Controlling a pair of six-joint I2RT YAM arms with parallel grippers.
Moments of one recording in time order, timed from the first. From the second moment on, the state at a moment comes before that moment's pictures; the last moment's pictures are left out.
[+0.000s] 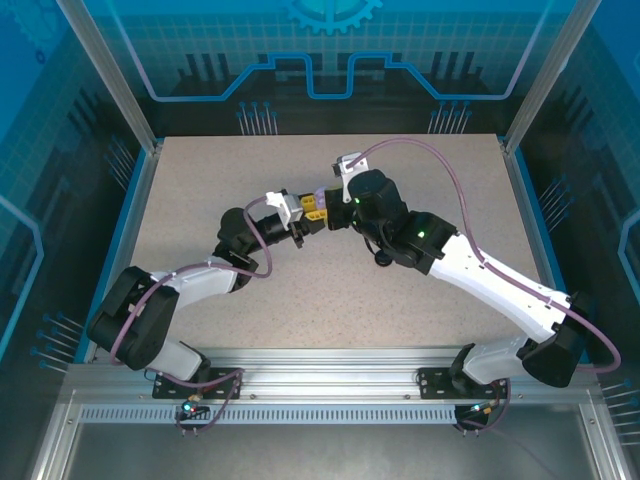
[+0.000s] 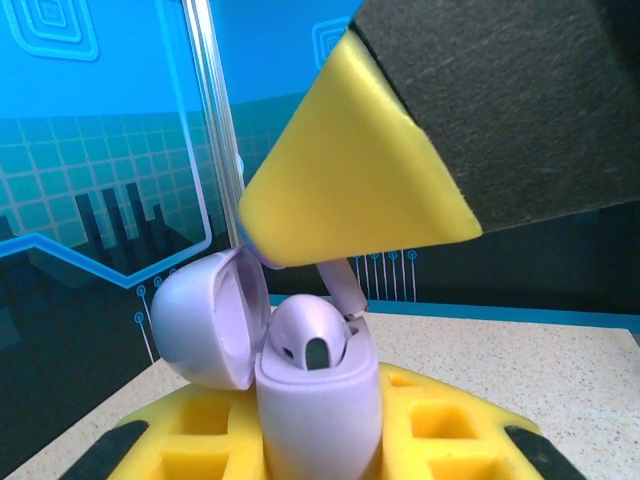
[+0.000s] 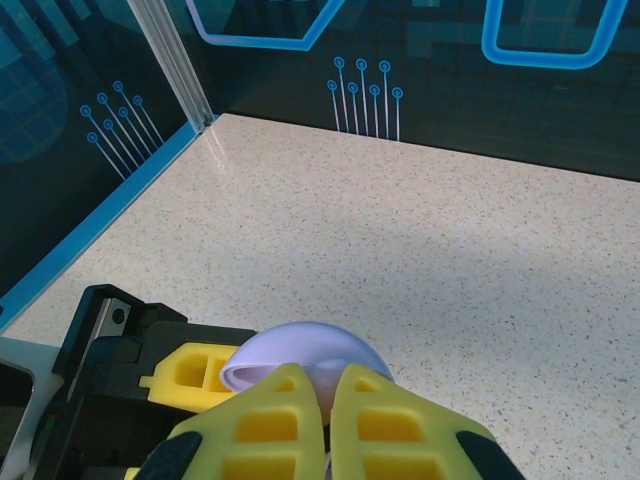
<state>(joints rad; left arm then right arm) -0.46 1.49 0.66 1.08 0.65 -0.01 0.87 1.36 1.37 -0.45 0.32 0.33</state>
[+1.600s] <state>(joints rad) -0.46 1.49 0.68 1.09 0.64 -0.01 0.88 1.33 1.31 -0.36 0.33 0.41</state>
